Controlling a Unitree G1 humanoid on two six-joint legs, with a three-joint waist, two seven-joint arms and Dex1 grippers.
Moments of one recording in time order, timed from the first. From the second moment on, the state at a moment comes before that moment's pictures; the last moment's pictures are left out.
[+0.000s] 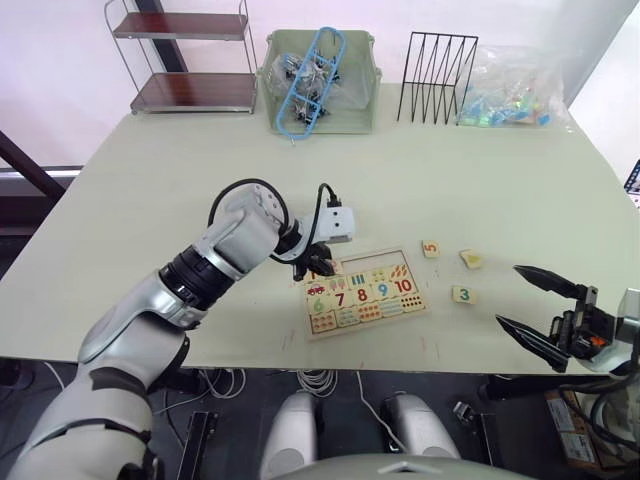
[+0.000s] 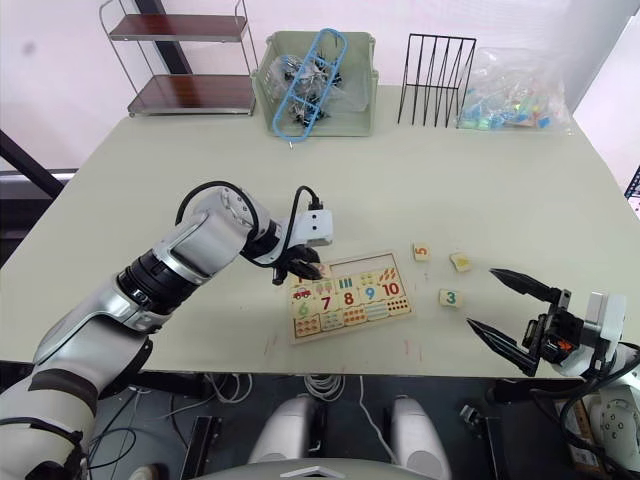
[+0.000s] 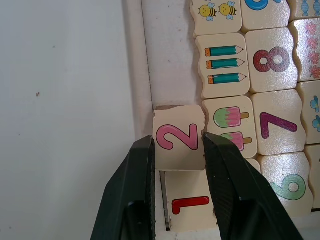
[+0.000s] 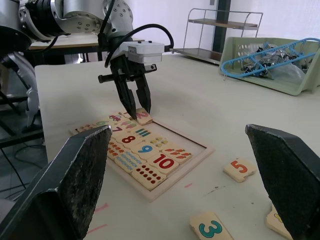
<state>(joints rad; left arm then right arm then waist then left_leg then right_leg) -0.94 0.66 -0.67 0.03 0.08 0.87 -1.29 0.21 -0.56 -0.39 -0.15 0.73 -0.07 1.30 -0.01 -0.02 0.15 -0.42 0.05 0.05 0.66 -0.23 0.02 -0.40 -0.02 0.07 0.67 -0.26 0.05</state>
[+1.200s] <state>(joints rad) -0.94 0.65 -0.68 0.01 0.09 0.87 -1.30 0.22 -0.55 -0.39 -0.13 0.73 -0.10 1.31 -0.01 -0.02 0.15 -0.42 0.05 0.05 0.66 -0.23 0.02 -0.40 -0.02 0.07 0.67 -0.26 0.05</state>
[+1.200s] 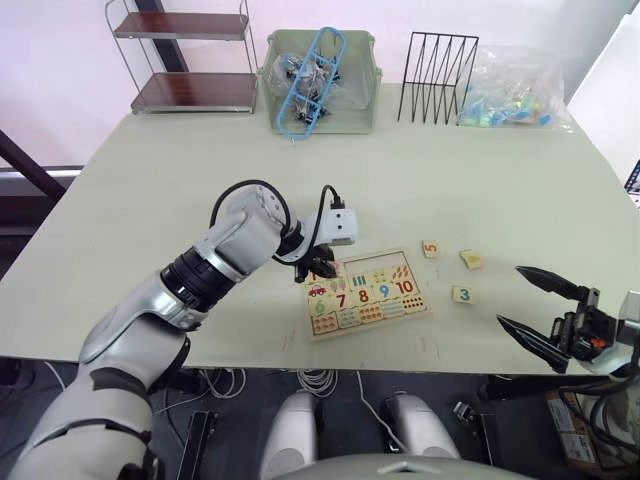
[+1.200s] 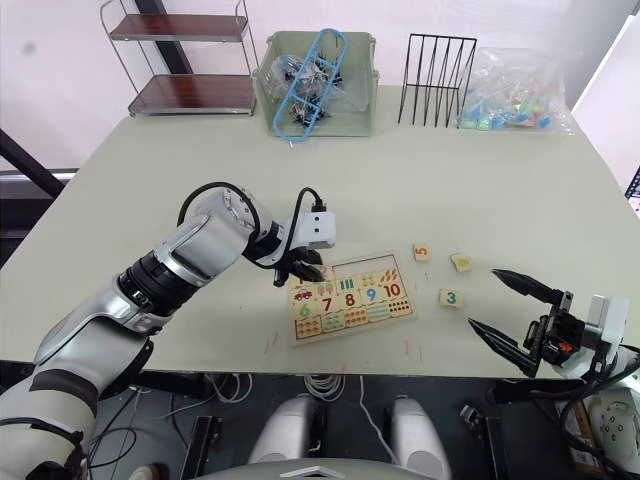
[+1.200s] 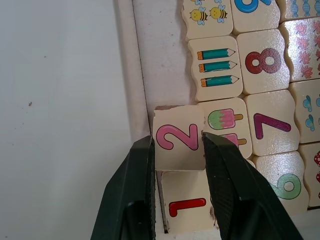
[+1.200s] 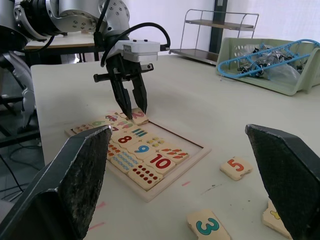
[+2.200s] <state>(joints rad) -0.93 0.64 -0.67 0.01 0.04 0.94 -1.30 0.21 -0.55 -0.39 -0.12 0.73 -0.10 1.30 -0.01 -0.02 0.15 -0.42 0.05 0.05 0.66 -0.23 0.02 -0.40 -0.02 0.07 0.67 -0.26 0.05</state>
